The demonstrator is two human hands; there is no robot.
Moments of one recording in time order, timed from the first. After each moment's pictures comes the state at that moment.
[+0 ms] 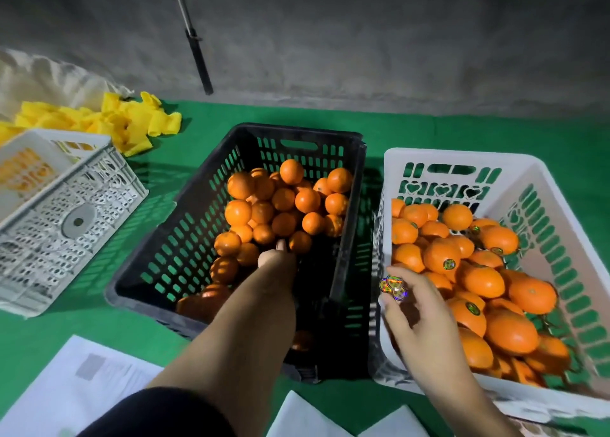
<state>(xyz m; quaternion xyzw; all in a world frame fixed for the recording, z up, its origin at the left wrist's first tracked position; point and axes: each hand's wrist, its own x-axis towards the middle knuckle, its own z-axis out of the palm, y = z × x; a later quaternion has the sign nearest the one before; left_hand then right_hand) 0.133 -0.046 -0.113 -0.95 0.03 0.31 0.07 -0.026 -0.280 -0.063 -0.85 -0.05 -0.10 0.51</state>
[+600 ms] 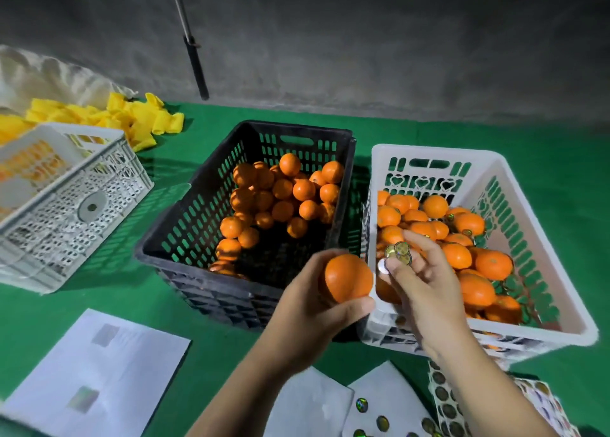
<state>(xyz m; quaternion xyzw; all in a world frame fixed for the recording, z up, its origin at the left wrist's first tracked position) -0.099 -0.083 0.013 -0.75 0.09 0.08 -0.65 -0.063 -0.284 -0.031 -0.64 0.05 -0.09 0.76</state>
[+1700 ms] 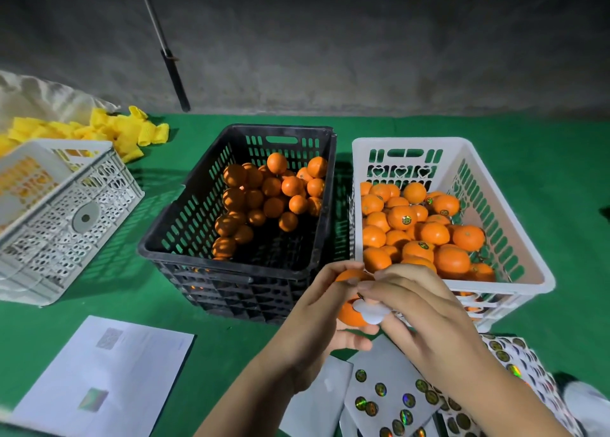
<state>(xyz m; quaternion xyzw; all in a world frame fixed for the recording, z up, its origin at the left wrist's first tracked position) -0.146 -0.098 0.021 -0.58 0.02 0.27 -0.77 -0.161 -0.292 0.008 -0.85 -0.33 -0.26 0.31</state>
